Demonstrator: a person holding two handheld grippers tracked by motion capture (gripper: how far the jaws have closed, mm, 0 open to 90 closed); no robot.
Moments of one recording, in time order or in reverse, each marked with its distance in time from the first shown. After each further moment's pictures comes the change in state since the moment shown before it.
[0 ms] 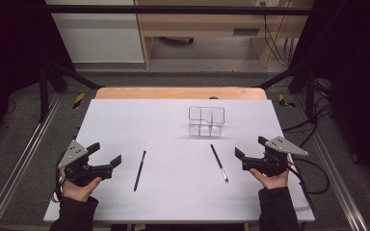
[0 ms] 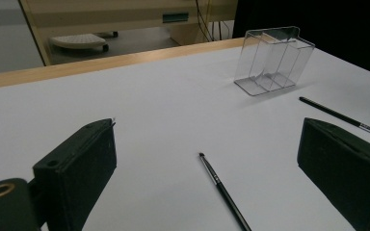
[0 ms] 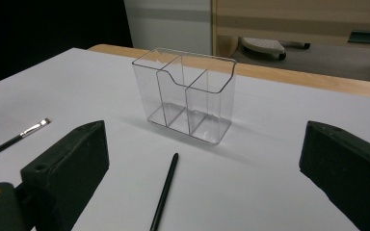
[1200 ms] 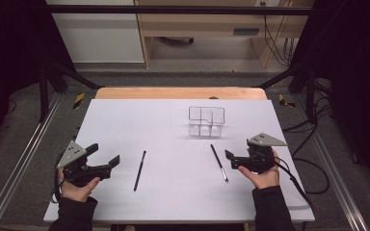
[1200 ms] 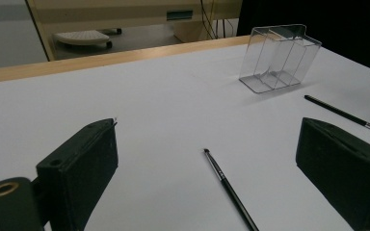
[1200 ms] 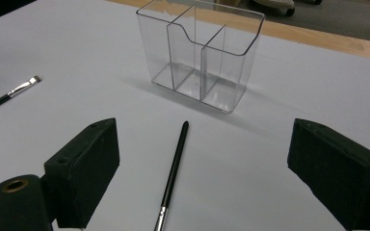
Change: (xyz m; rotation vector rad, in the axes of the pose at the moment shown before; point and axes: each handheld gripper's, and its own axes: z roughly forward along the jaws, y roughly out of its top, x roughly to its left) left arm 0.003 -0.003 -0.001 0.009 0.011 -0.010; right arm 0.020 0.006 0.025 0.202 -0.015 -0.042
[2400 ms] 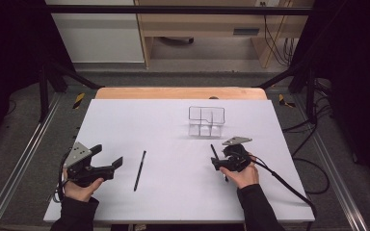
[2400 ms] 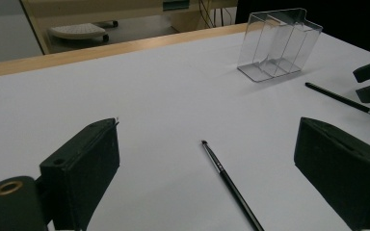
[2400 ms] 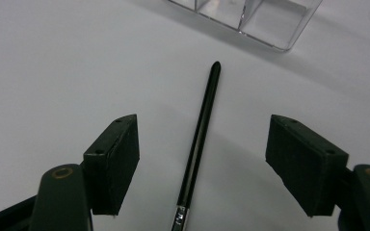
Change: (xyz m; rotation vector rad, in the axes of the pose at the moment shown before) left arm -0.004 -0.003 0.008 0.038 -0.007 0.029; right arm 0.018 -0.022 0.076 0.270 0.016 -0.039
